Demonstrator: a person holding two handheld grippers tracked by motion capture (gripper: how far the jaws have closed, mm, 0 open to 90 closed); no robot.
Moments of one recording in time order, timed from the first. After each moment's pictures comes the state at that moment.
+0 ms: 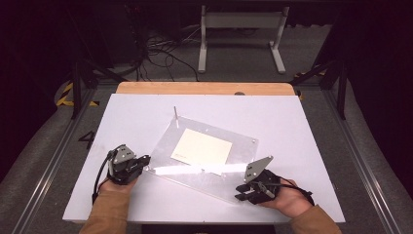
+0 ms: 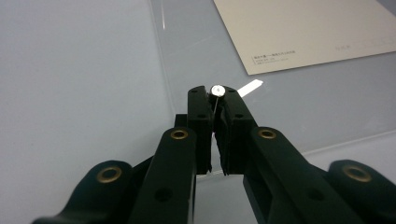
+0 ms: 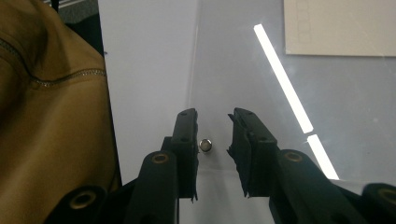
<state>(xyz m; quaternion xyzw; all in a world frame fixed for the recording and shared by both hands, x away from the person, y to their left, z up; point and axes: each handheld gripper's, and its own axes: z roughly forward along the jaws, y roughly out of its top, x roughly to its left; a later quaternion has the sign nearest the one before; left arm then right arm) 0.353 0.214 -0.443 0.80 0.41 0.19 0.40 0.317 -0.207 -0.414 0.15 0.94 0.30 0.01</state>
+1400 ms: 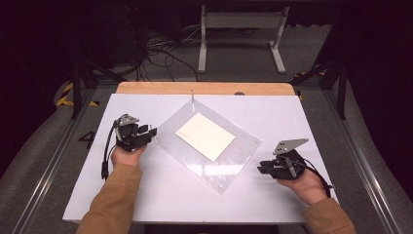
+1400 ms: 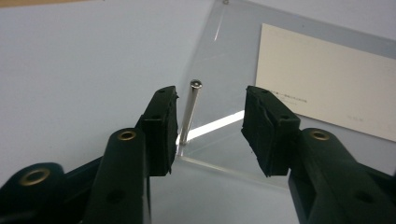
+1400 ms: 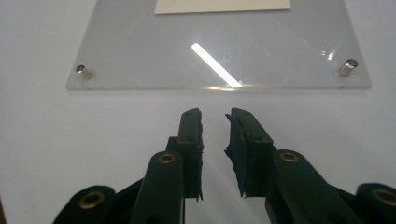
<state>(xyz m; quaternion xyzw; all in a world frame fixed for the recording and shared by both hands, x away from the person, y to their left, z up) 0.437 0.208 -0.427 0.75 0.47 0.19 0.43 0.358 -0.281 -0.408 0.31 0.88 0.34 0.08</state>
